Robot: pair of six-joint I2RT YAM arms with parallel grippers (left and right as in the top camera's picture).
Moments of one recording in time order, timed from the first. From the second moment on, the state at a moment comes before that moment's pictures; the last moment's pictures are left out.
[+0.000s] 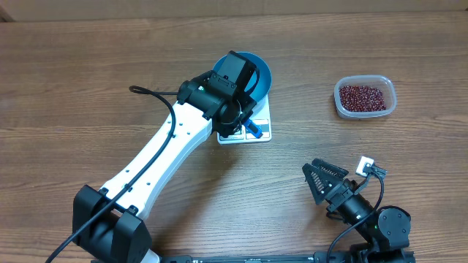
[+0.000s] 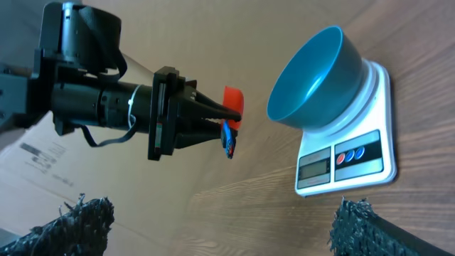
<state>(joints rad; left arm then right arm) -0.57 1.73 1.54 -0.96 0.04 -1.37 0.14 0.01 0.02 0.02 -0.56 1.01</state>
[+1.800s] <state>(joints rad) -0.57 1.73 1.54 -0.96 0.07 -1.41 0.36 1.02 0.34 0.51 -0.62 0.69</state>
